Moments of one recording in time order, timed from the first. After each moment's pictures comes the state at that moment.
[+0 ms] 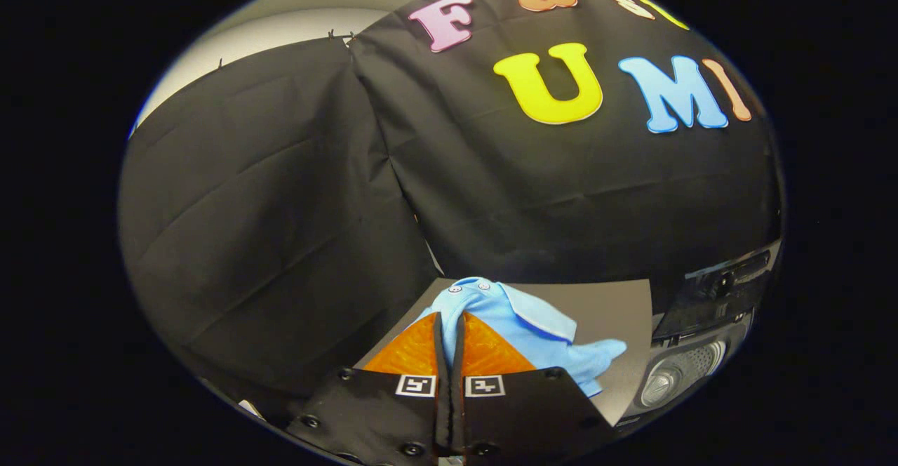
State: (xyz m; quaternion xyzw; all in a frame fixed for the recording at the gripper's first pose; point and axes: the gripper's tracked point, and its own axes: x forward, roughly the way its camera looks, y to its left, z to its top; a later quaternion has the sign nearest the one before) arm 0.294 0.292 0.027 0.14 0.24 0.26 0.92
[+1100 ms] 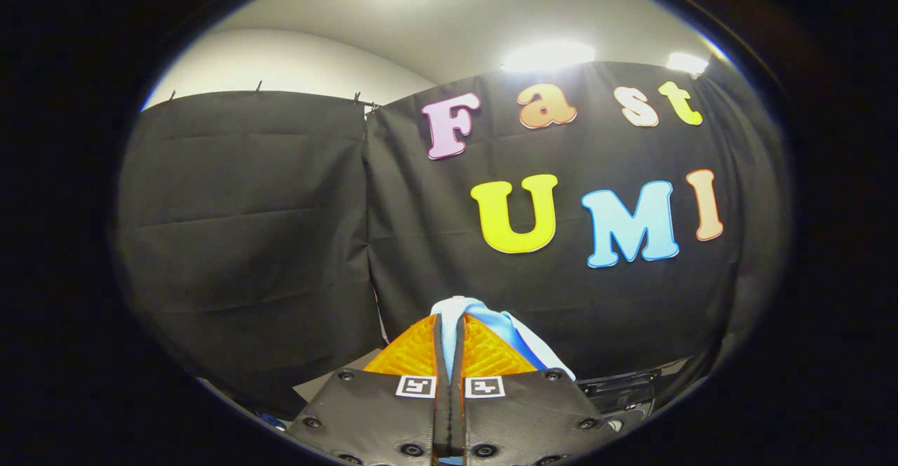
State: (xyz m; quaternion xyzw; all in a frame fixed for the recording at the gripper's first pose) arm 0.265 0.107 0.177 0.07 0.05 0.20 0.98
